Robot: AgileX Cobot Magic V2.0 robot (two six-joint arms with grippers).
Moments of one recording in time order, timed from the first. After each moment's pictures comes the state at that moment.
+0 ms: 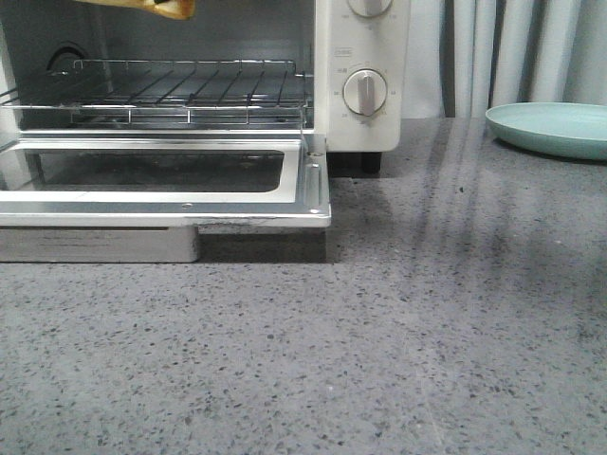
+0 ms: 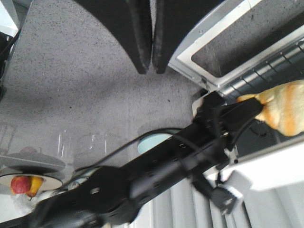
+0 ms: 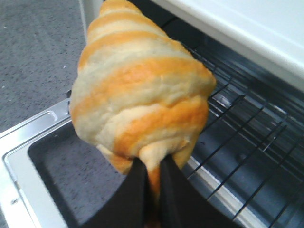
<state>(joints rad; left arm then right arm) -0.30 0.30 -0.75 -0.78 0.89 0.80 0.80 1.60 -1.33 -0.16 0.23 0.06</state>
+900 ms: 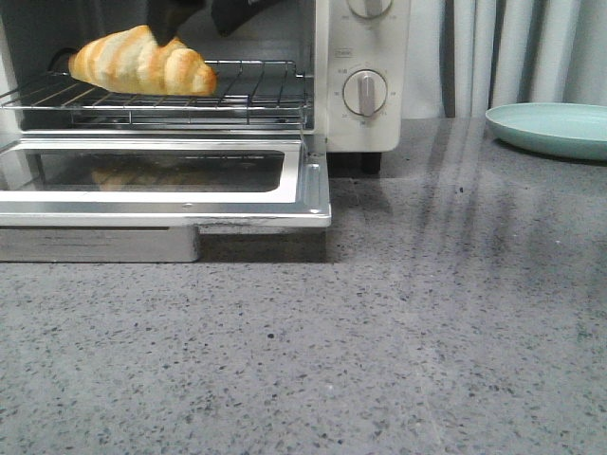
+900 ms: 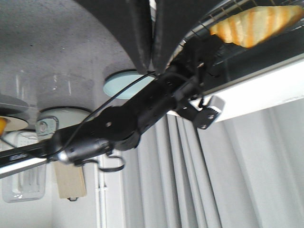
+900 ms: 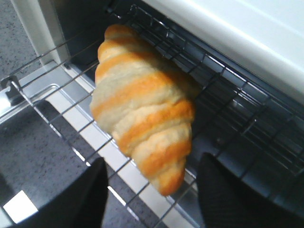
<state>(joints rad) -0.30 0.19 -0.75 -0.77 0.69 0.80 0.77 1.72 -1.52 -0.16 0.46 0.06</state>
